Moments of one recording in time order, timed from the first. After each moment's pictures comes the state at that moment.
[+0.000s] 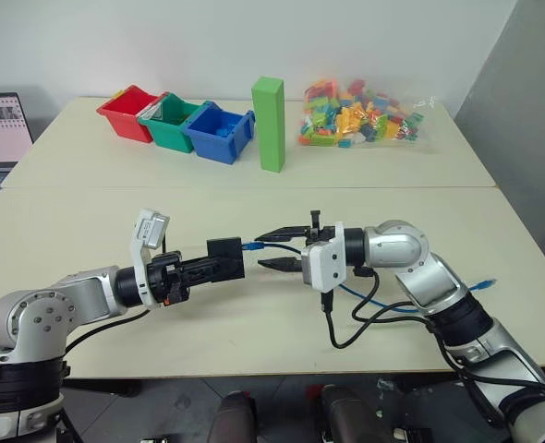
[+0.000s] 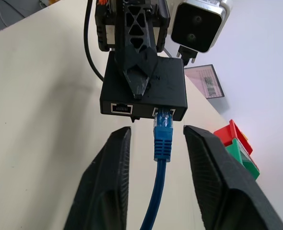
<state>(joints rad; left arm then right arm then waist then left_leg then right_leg) -0.26 0.76 0.29 -0.18 -1.16 1.16 -0.89 -0.68 -0.45 0.44 -0.07 -0.01 -0.27 0.97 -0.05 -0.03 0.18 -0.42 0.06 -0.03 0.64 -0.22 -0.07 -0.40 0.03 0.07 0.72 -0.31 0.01</state>
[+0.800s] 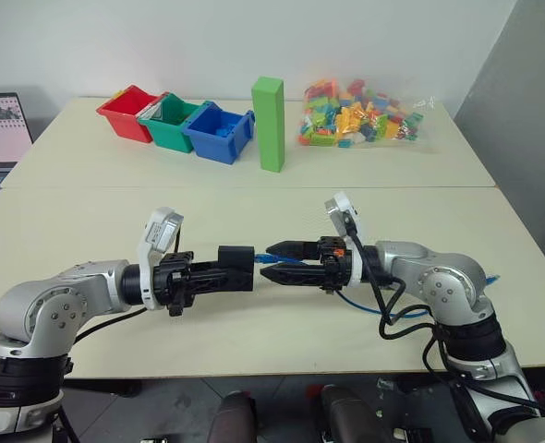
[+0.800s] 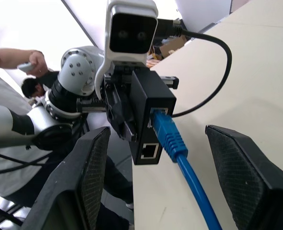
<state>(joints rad) -0.28 0.81 0.18 -0.23 -1.03 1.03 -1.11 -0.58 -0.31 0.14 -0.23 0.89 1.01 0.77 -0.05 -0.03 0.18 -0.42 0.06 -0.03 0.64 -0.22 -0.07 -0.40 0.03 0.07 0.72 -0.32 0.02</state>
